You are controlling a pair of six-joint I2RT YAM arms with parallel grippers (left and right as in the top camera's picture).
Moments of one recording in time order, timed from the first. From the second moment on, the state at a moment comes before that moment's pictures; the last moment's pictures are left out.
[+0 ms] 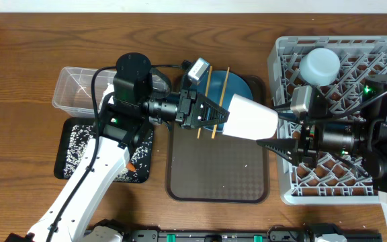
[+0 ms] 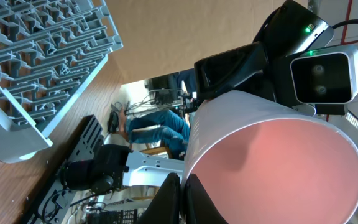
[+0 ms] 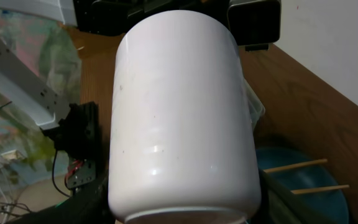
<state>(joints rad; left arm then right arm) -0.36 1.32 1.05 0.07 1.40 -1.11 0.08 1.09 1.37 -1.11 -1.09 -0.63</state>
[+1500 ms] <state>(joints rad) -0.26 1.32 1.05 0.07 1.25 -1.00 0.08 1.08 1.37 -1.08 -0.87 -0.44</state>
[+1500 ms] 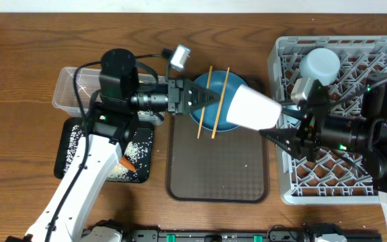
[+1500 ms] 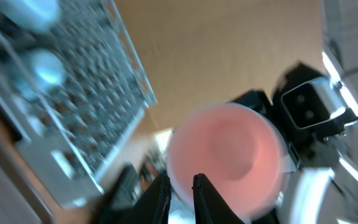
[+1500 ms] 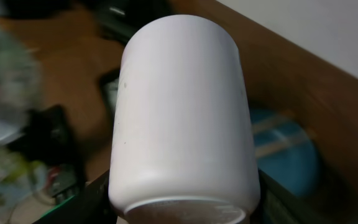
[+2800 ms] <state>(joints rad) -0.45 1.32 1.05 -0.48 0.29 -0.61 0.05 1.11 1.37 -1.55 0.10 0.21</state>
